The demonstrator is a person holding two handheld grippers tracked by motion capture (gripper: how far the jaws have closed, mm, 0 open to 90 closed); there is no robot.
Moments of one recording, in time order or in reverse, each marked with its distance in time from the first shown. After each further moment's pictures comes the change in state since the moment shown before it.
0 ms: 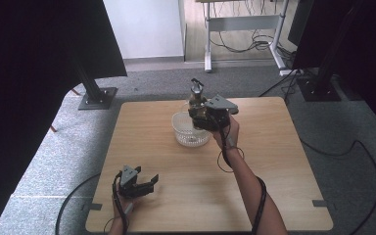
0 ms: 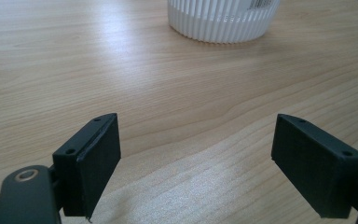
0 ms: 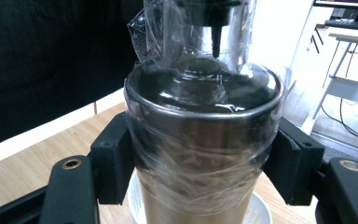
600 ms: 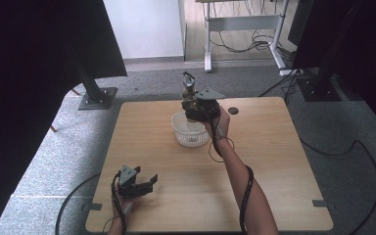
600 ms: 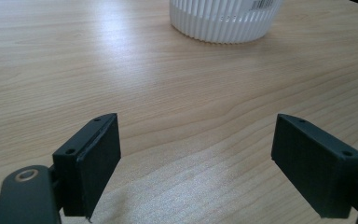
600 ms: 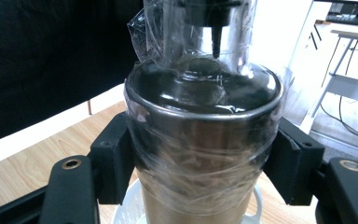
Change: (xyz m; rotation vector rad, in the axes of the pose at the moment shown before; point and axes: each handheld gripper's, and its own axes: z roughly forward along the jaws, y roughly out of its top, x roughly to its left) left arm 0.003 -0.001 -0.001 -0.001 -0.007 -0.017; right arm -0.003 0.005 0.046 0.022 -0.014 0.001
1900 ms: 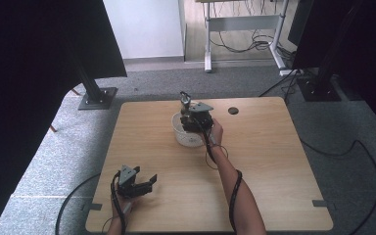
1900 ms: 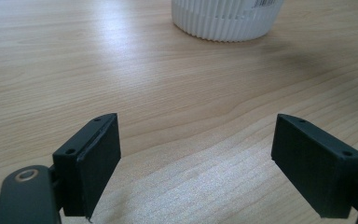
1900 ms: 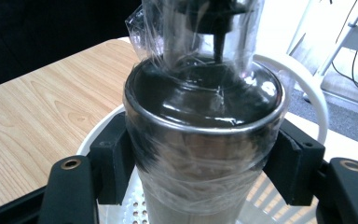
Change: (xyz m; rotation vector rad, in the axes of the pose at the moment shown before) left arm 0.002 0.000 0.000 0.008 0.005 0.006; right arm 0.001 -0.069 0.050 0.167 0.001 0.007
